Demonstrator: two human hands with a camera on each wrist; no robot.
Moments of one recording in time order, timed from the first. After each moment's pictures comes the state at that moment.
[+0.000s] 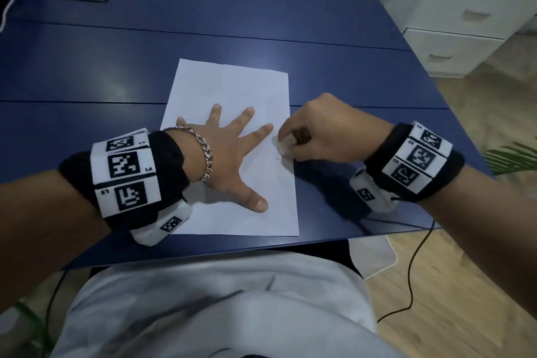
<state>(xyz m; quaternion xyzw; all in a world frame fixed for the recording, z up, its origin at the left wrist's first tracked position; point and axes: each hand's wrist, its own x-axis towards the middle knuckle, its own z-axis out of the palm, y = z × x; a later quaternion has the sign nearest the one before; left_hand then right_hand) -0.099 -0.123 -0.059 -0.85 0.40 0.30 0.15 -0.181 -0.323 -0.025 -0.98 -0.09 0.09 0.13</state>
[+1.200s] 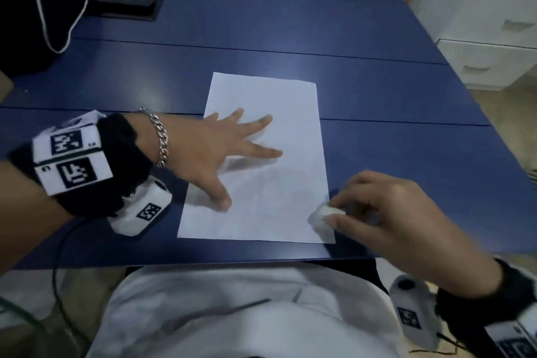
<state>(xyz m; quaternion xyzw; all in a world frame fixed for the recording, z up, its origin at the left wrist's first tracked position) -0.049 -0.058 -0.033 -0.78 0.53 0.32 0.08 -0.288 -0.287 -0.033 -0.96 0.03 0.02 0.26</state>
